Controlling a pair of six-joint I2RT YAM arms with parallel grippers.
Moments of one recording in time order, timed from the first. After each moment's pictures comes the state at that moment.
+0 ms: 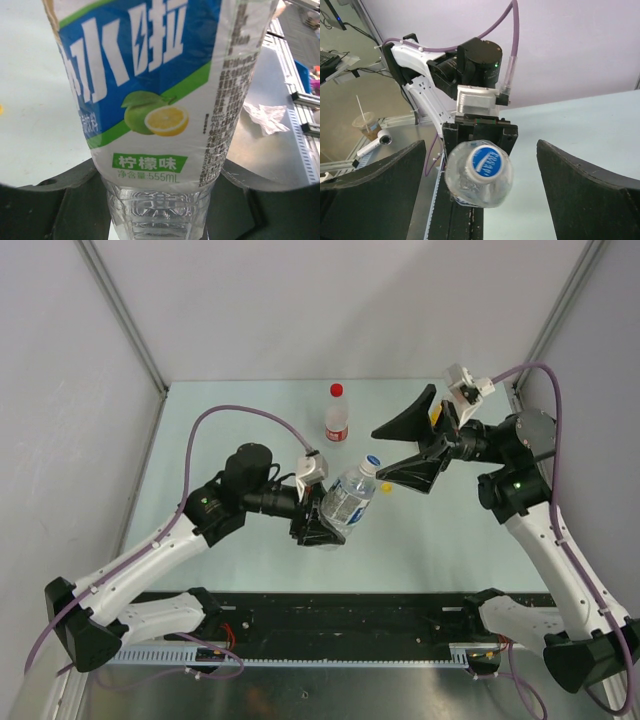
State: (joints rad) left arm -0.78 1.06 1.01 -0.30 0.86 -0.07; right arm 0.37 1.05 1.18 0.33 -1.16 0.59
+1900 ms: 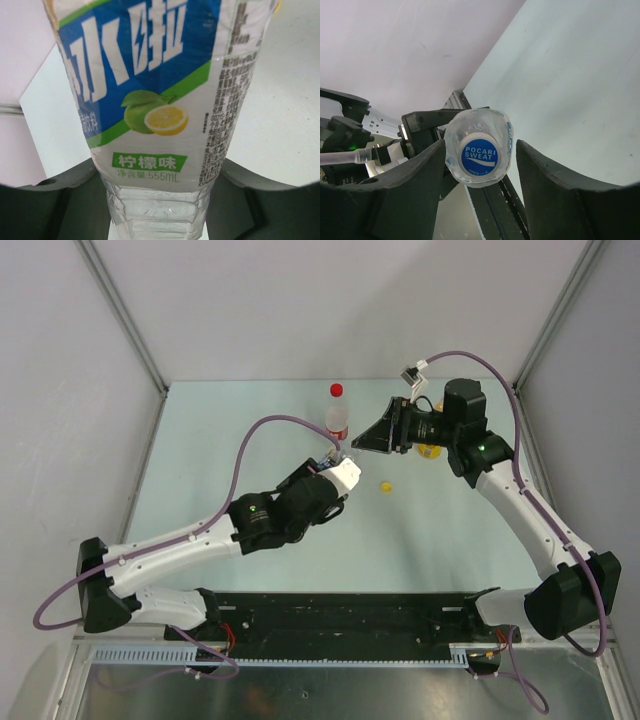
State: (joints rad) left arm -1.14 1.26 1.16 -0.59 -0.68 0.10; right arm 0.37 1.32 1.27 -0.20 -0.85 0.62
